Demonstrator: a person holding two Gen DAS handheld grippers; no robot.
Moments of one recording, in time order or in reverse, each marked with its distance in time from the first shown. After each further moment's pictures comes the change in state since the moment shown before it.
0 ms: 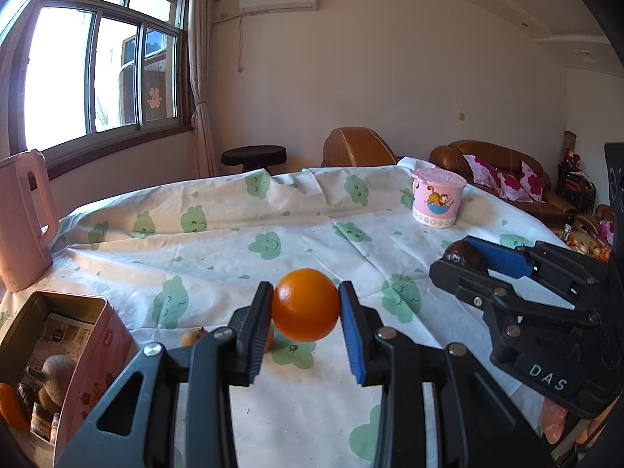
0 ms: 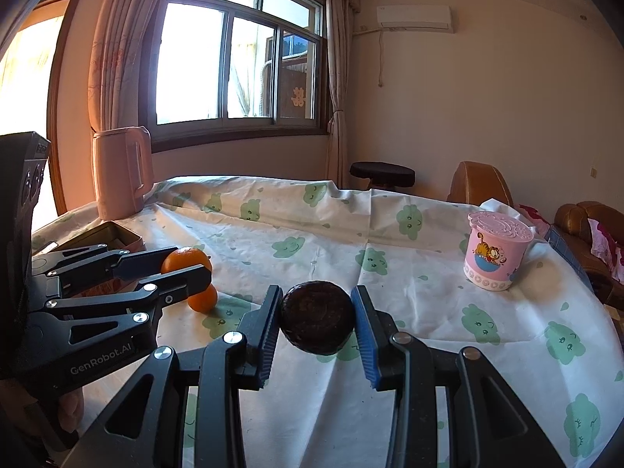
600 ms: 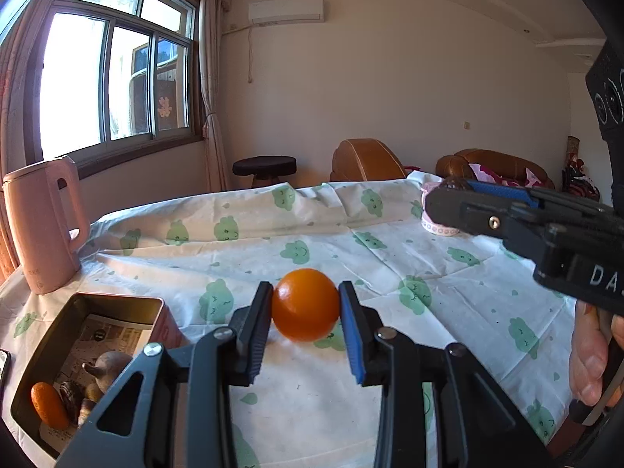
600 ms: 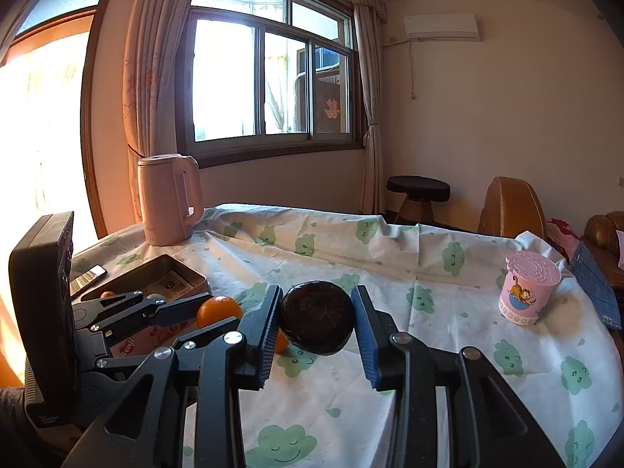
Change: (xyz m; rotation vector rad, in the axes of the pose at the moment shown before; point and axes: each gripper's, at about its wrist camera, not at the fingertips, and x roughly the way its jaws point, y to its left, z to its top) left arm -0.048 0.033 0.001 -0.003 -0.037 0.034; right arm -0.031 0.038 0.053 -0.009 -0.042 0.150
